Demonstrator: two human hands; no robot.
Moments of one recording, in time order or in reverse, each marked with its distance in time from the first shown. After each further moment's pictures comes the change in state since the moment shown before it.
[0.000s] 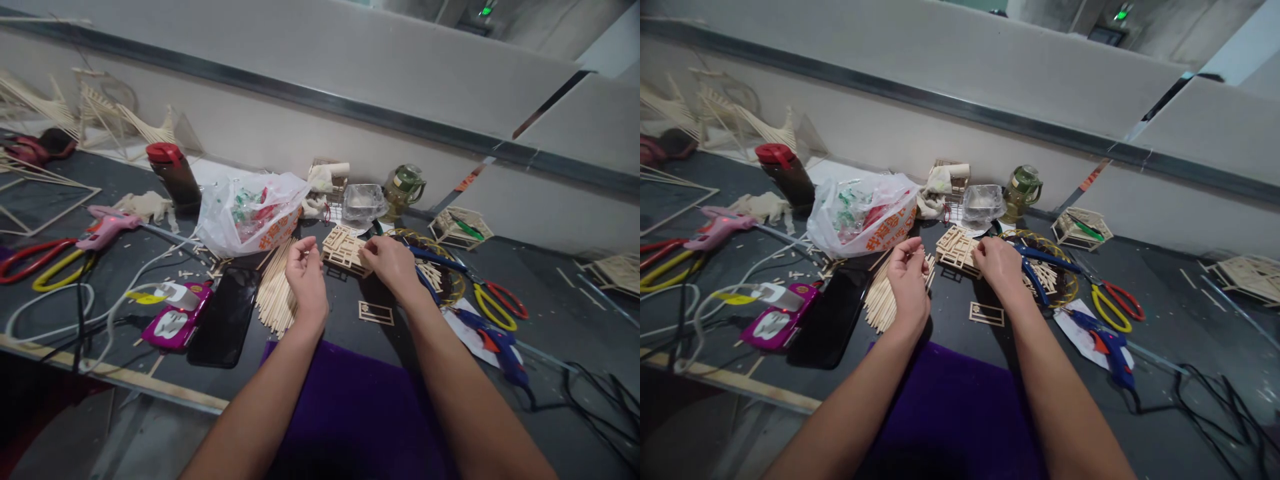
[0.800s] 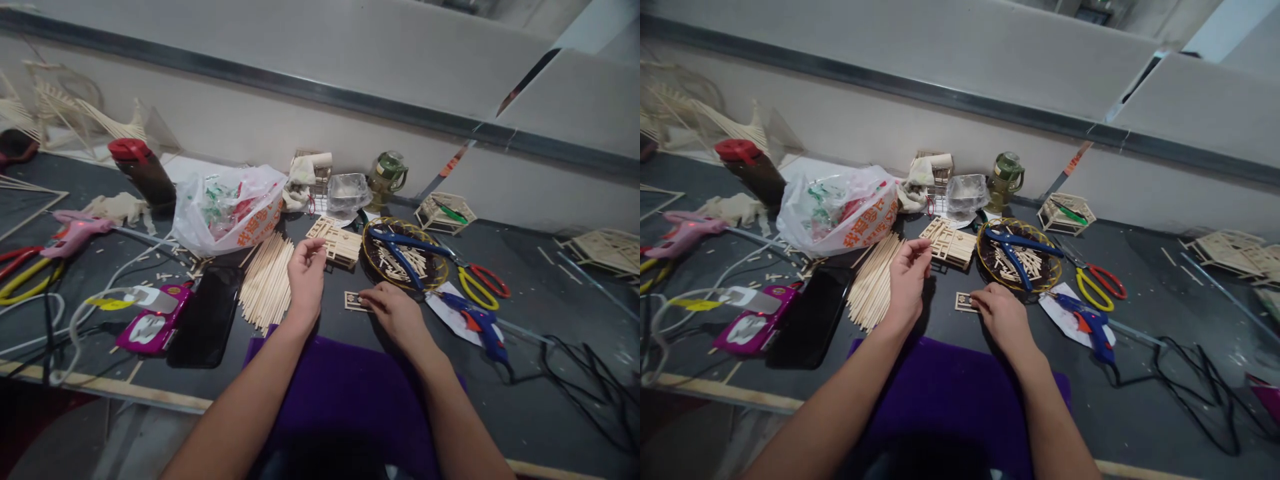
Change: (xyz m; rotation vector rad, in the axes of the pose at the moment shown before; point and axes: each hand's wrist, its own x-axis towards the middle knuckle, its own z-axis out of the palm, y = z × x) left_hand -0.014 -0.016 0.005 0.082 -0.305 -0.049; right_hand -0.115 0.045 0.018 0.272 -0.174 -0.113
